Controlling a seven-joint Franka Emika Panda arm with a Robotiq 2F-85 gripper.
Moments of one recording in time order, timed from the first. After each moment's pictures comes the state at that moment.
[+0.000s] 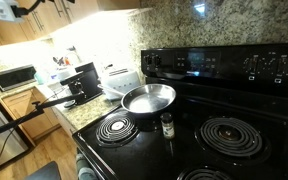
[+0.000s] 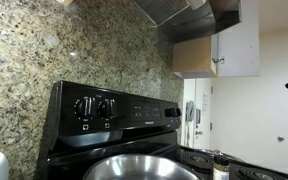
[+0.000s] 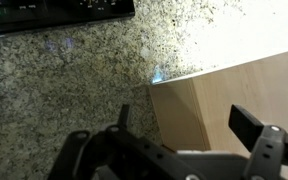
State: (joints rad) arm 0.53 -0.81 -0.08 -2.77 0.22 3.26 -0.04
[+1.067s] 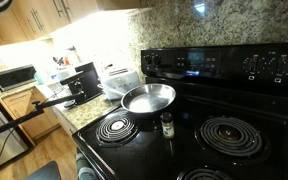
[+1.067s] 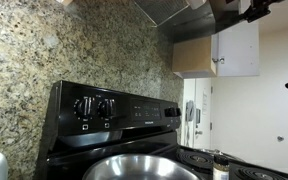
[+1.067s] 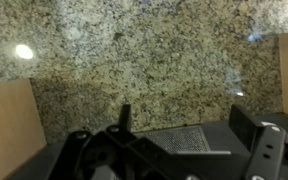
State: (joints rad) arm 0.07 -0.54 -0.02 -2.58 0.10 3.46 0.04
